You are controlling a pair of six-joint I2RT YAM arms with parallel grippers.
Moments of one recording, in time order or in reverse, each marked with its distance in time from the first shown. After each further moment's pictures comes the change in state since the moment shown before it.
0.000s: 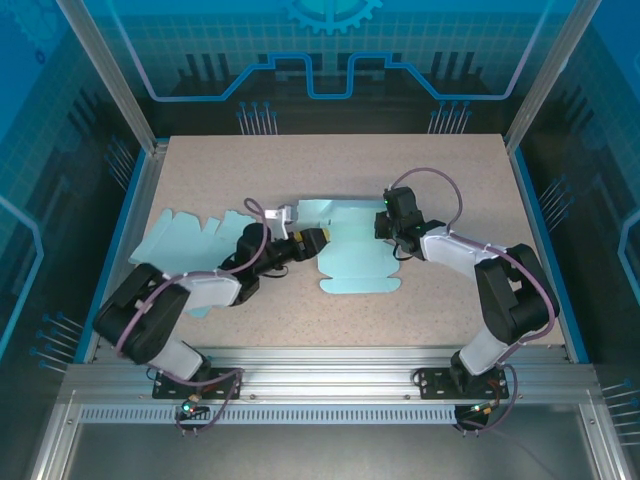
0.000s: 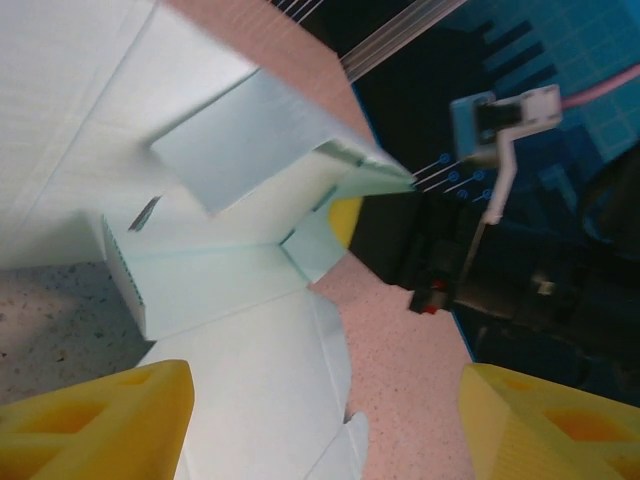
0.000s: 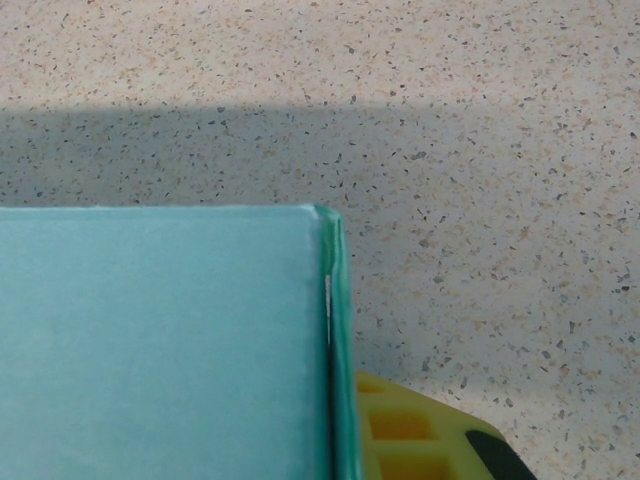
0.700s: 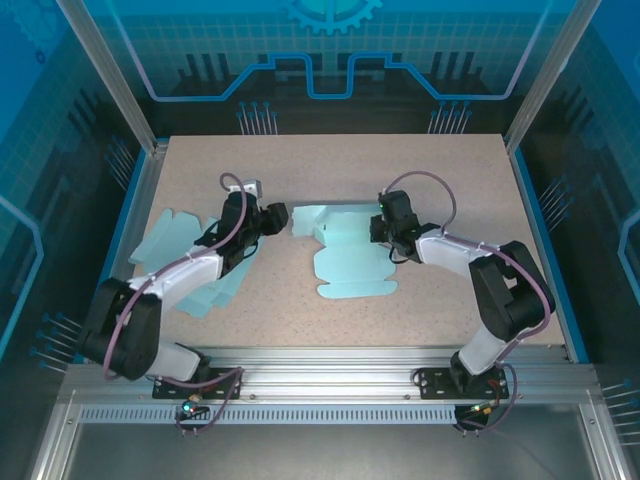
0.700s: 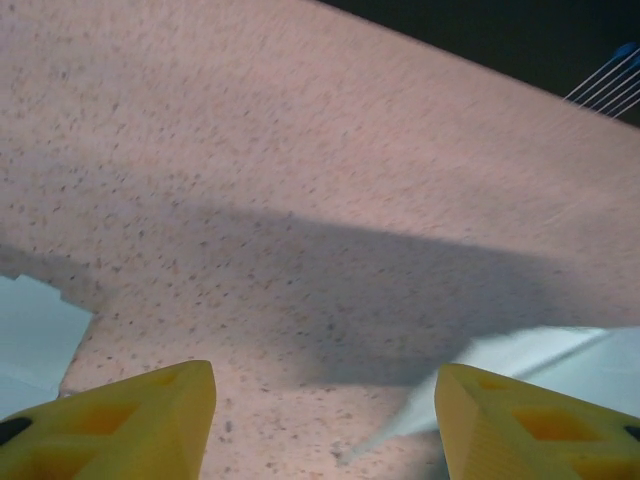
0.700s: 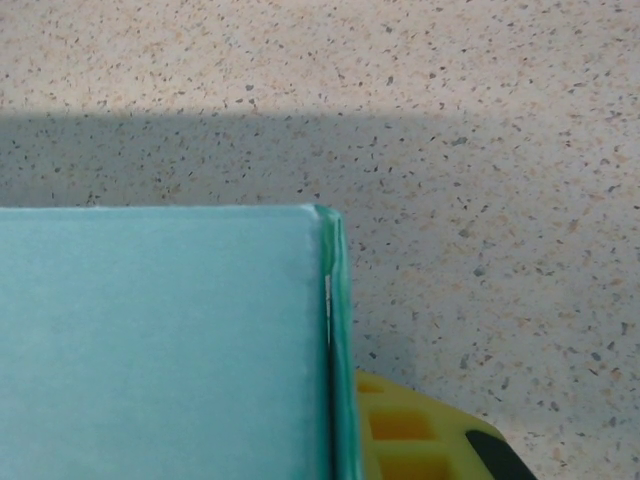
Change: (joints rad) left arm 0.185 -0.049 0.252 -0.634 -0.381 0.290; right arm 0.029 0.029 -0.018 0.047 -0.011 -0.012
